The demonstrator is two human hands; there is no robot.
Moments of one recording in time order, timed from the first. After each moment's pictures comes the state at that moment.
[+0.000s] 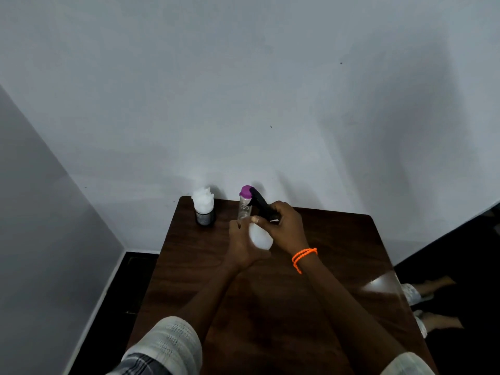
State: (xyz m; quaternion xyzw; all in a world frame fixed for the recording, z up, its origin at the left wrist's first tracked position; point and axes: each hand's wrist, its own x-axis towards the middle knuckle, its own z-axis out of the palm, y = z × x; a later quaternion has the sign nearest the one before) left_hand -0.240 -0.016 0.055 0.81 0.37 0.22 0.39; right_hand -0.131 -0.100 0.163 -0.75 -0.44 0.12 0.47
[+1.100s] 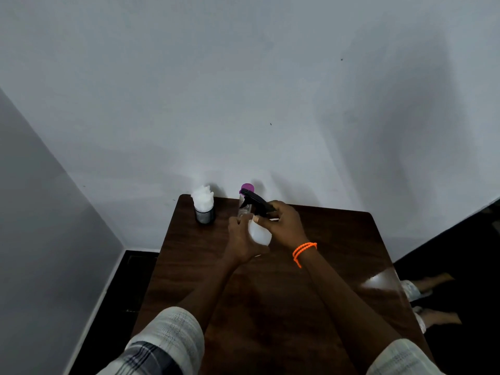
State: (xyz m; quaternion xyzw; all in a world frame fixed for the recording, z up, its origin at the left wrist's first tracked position) left_hand -0.243 -0.009 0.065 0.81 0.35 0.20 0.43; right_hand -0.122 -0.091 0.151 -0.76 -0.42 0.18 0.45
